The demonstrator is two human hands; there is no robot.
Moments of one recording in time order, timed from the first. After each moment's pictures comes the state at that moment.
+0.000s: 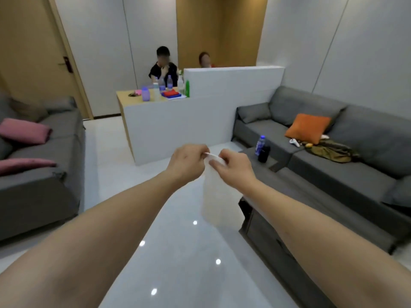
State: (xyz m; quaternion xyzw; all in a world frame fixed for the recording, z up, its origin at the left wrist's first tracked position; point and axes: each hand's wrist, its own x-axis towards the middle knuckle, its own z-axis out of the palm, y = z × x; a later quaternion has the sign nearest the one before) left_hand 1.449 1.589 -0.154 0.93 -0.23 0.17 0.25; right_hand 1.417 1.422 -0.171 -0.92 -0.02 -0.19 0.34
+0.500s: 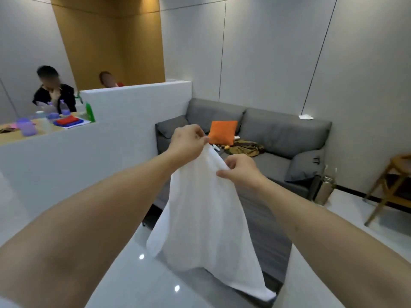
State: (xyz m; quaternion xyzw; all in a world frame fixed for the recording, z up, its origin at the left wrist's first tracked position) left_hand 1.490 1.313 -0.077 0.85 -0.35 0.11 0.39; right_hand 1.372 1.164 -0.132 -0.91 0.18 -0.19 0.33
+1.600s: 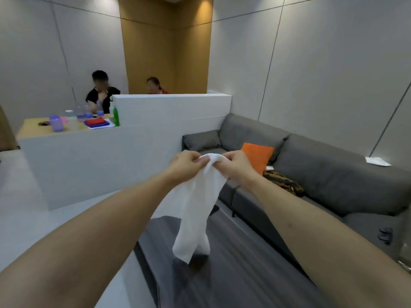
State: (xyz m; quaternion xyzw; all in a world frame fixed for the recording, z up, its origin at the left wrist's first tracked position) left_hand 1.689 1.027 -0.114 0.89 -0.22 0.05 0.40; right_hand 1.630 0.857 -0.102 -0.86 0.02 -0.15 0.49
